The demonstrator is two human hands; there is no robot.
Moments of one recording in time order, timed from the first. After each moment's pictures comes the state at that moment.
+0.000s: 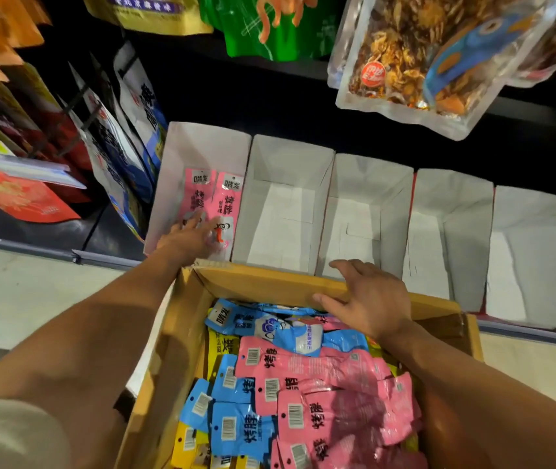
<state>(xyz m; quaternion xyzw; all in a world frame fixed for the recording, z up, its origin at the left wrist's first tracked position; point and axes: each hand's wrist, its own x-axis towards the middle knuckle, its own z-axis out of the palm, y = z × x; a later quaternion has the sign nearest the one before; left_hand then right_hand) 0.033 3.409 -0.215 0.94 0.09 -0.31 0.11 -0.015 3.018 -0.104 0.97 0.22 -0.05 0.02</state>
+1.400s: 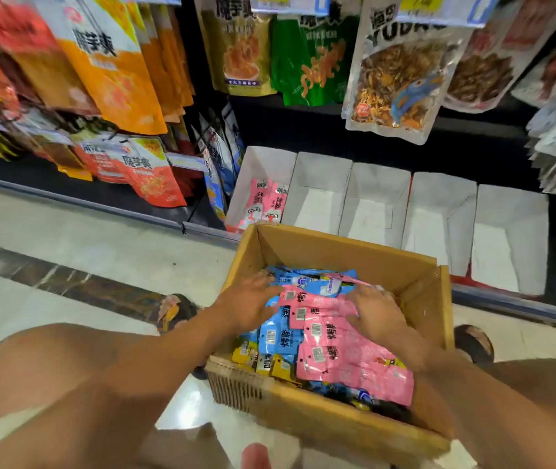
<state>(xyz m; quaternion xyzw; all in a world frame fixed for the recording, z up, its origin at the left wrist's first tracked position) -0.270 3.276 -0.039 0.97 -0.07 -0.22 0.12 -0.166 2.971 -0.081 0.94 0.28 -0.17 0.00</state>
